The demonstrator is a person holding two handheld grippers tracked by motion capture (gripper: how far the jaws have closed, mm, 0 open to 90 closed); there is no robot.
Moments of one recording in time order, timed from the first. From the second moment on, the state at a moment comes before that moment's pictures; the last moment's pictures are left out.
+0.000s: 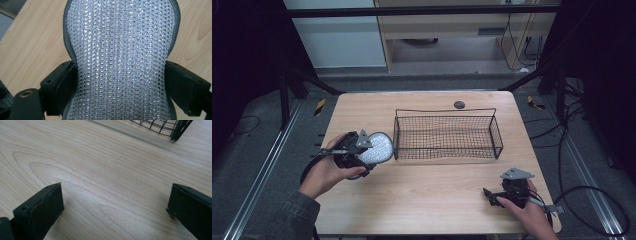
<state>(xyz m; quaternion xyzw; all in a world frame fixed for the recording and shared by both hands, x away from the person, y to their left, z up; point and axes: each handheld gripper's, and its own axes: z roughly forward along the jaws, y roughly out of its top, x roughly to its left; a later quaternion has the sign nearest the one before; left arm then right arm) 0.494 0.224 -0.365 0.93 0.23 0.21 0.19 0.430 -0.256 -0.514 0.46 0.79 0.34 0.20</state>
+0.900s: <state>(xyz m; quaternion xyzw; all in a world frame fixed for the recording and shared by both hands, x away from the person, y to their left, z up) 0.542 0.178 -0.323 0.94 0.19 0.23 0.18 0.430 -0.256 -0.514 0.46 0.79 0.34 0.20</state>
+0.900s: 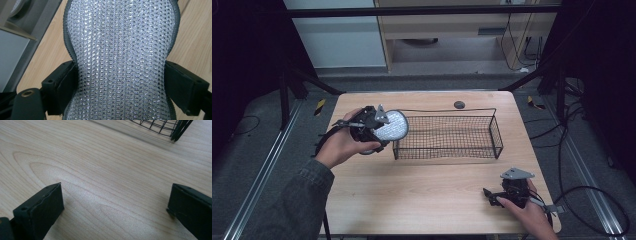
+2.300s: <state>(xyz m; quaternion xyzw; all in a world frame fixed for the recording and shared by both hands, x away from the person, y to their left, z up) 0.592 0.088 -0.345 0.95 0.13 0.23 0.18 0.430 -0.256 -0.514 0.46 0.80 0.34 0.20</state>
